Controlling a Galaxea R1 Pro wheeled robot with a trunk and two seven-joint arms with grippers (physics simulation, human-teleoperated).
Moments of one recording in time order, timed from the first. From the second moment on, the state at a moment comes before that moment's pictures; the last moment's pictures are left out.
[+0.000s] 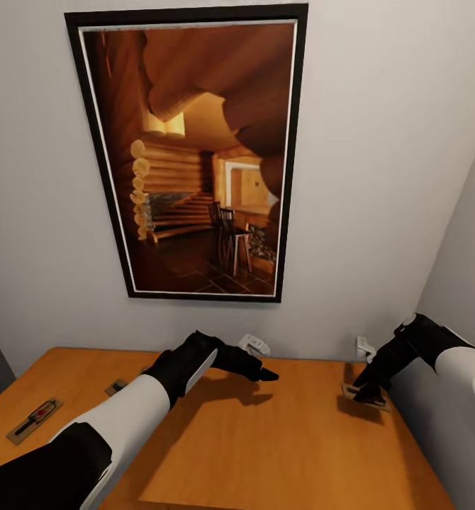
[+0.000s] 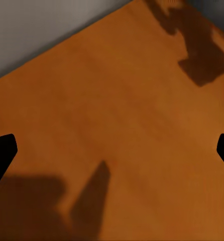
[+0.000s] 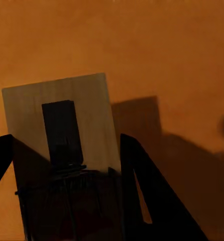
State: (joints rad) left arm -0.94 -0.17 -0.56 -0.51 0.19 0.55 -0.67; right arm -1.12 -0.36 0.03 -0.23 0.85 0.12 1.51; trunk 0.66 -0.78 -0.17
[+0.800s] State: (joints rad) left arm -0.94 -0.17 -0.56 -0.51 0.19 0.55 -0.67; right arm -1.12 -0.29 0.03 -0.22 0.71 0.12 1.53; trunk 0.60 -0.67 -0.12
